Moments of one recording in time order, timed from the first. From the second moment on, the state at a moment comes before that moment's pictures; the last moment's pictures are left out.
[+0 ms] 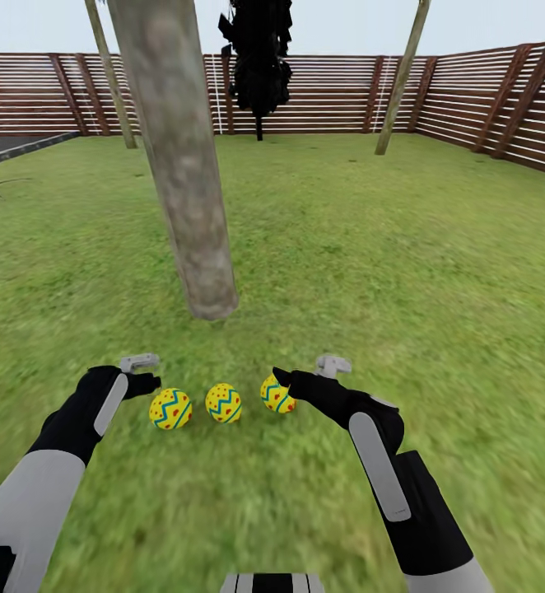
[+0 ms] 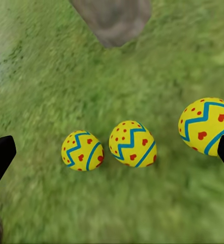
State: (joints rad) left arm -0.83 0.18 0.00 -0.89 0.26 0.81 0.18; right arm -0.49 0.12 0.23 -1.57 -0.58 0.76 -0.17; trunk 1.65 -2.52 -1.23
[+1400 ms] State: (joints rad) left arm -0.82 0.17 -0.01 -0.90 0.27 0.92 0.17; right arm -0.45 0.10 0.20 -1.58 -0.58 0.80 -0.18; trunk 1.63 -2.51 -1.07
